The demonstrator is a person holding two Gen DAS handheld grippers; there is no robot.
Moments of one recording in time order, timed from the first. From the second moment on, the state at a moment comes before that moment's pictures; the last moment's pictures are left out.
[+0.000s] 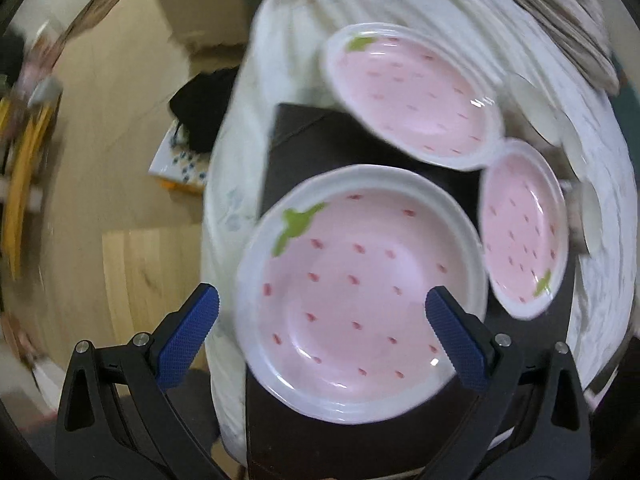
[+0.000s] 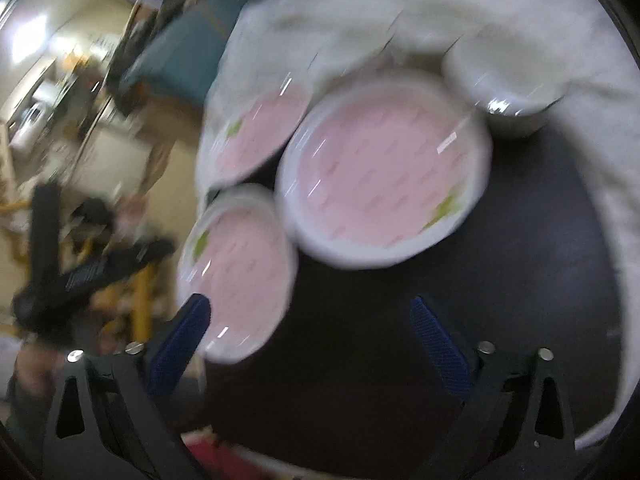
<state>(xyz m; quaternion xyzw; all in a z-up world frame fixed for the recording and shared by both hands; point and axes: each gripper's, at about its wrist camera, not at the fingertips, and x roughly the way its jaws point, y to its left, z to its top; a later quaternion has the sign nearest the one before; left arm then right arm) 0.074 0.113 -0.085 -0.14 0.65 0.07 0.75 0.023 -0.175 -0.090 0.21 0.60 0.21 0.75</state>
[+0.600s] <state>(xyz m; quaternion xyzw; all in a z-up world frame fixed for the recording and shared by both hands) 0.086 0.151 -0.125 -0.18 0.65 0.04 0.74 0.047 -0.141 -0.142 0.25 0.63 0.25 0.69</state>
